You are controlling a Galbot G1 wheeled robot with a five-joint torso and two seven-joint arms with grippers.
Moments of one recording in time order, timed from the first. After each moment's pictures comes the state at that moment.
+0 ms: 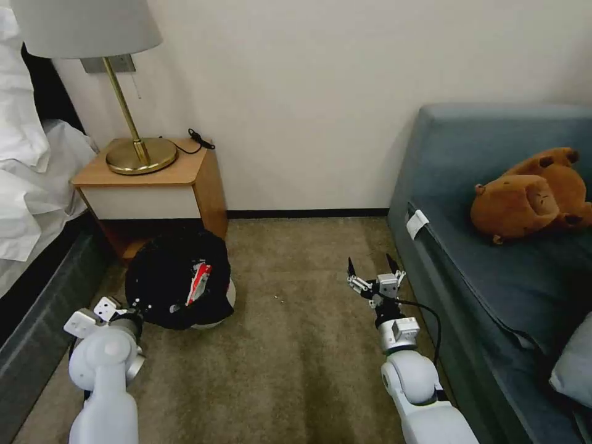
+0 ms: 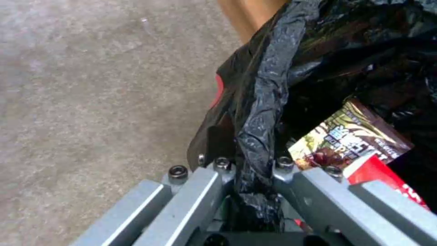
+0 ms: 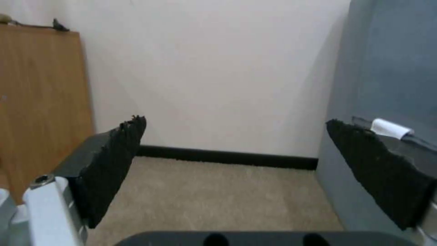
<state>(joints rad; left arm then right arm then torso) 1.15 -1.52 -0.91 -1.86 -1.04 0.60 -0.73 -1.25 1.42 0.38 1.67 0.06 0.21 0.07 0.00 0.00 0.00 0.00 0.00</state>
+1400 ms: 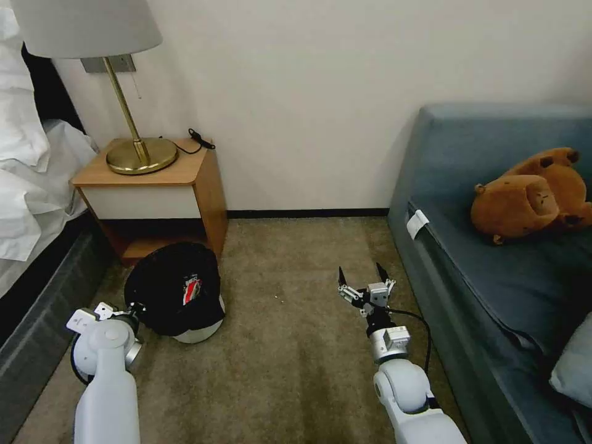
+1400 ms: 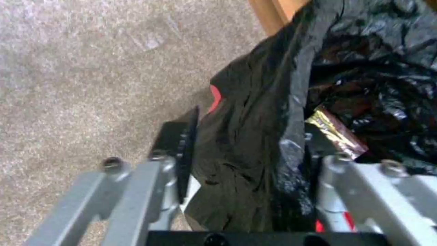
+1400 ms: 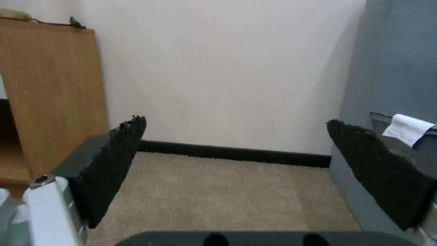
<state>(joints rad) 1.07 -1.49 -0.95 -1.69 -1.02 0.59 -0.68 -1.26 1.43 0.35 1.66 0.05 0.22 0.07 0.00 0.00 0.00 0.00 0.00</state>
